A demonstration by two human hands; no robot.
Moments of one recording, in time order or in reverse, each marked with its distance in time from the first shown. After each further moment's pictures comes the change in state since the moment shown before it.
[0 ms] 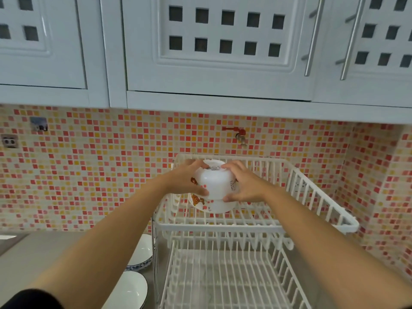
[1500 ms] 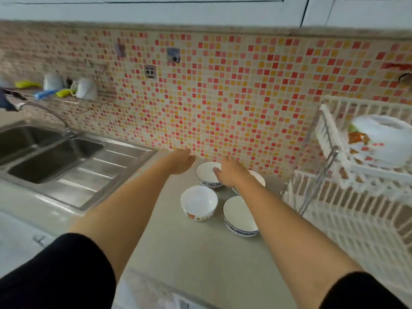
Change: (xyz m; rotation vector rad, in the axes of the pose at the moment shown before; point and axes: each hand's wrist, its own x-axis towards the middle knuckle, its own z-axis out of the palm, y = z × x) left_hand -0.252 -0.284 -0.036 0.196 -0.069 -0.680; right_hand 0.096 -0.317 0.266 -0.017 -0.274 0.060
